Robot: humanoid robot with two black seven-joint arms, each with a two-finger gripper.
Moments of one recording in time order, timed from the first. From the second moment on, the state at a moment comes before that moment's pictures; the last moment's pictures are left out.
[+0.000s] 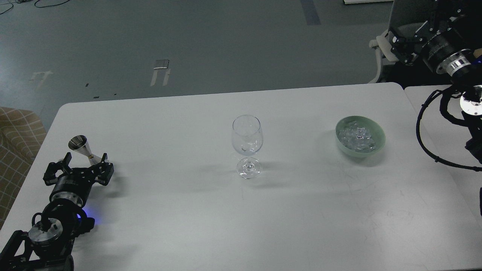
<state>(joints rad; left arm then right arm) -0.12 0.21 -1.63 -0.87 -0.23 -0.25 0.08 0.86 -0.39 1.10 0.51 -0.36 0.49 0.14</state>
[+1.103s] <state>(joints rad) -0.21 0.22 -1.58 -0.75 -0.22 -0.25 0.07 0.86 -0.40 1.10 0.52 -0.36 0.49 0.14</state>
